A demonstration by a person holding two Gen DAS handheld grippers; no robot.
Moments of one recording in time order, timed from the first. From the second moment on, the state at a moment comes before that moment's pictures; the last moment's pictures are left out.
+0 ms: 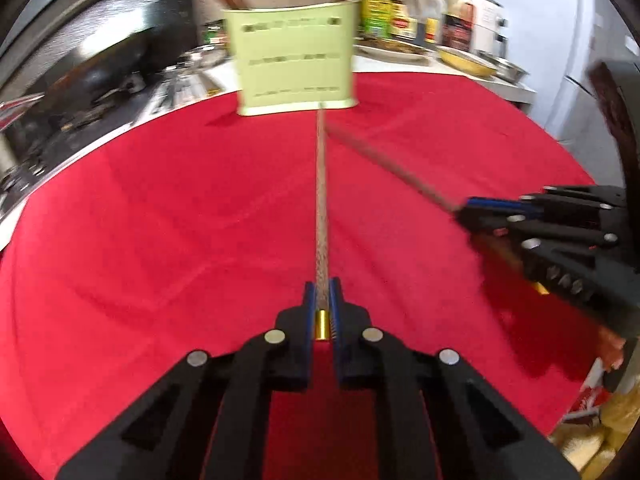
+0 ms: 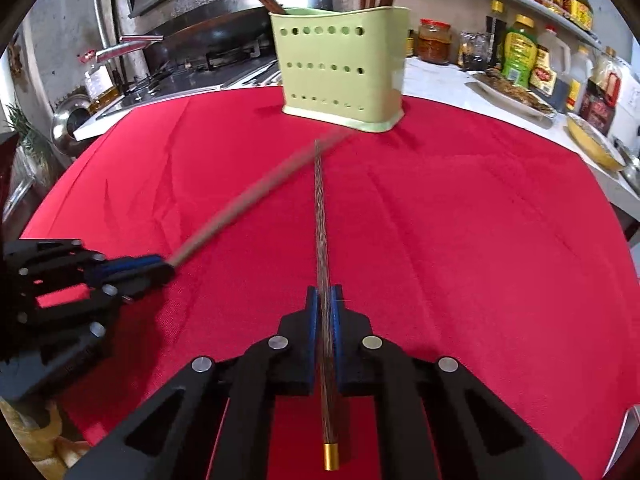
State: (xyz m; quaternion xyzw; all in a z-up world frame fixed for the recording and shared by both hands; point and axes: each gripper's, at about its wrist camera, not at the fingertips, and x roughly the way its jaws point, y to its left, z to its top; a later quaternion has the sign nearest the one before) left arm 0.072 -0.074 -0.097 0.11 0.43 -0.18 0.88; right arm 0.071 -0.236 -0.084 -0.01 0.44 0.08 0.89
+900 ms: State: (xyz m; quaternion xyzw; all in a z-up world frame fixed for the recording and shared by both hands) left arm 0.022 -0.029 -0.097 0.08 0.42 -0.18 0.89; right arm -0.004 -0.255 -0.086 0.01 0.39 0.08 0.92
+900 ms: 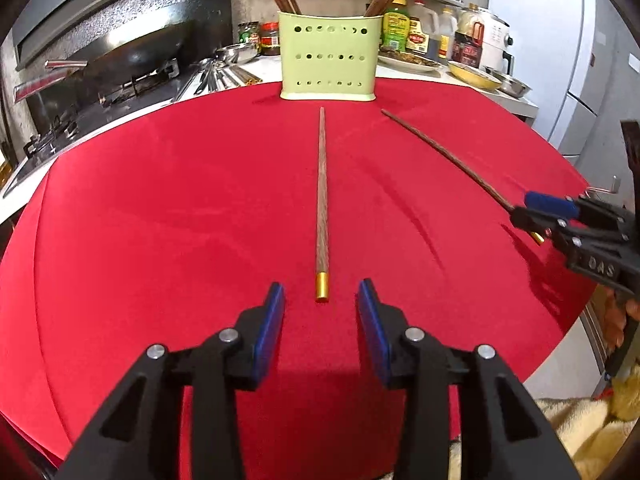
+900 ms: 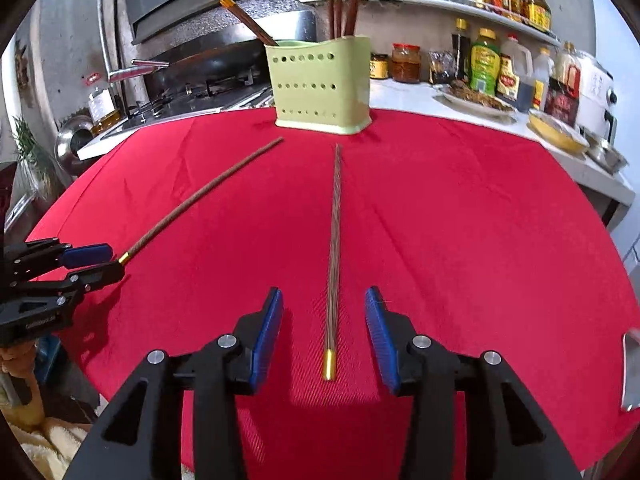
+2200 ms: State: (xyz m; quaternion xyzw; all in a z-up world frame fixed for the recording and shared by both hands) left arm 0.005 -0.008 0.001 0.05 0.26 -0.16 0.95; right arm -0.020 -0.265 -0.004 0.03 0.29 0.08 0.95
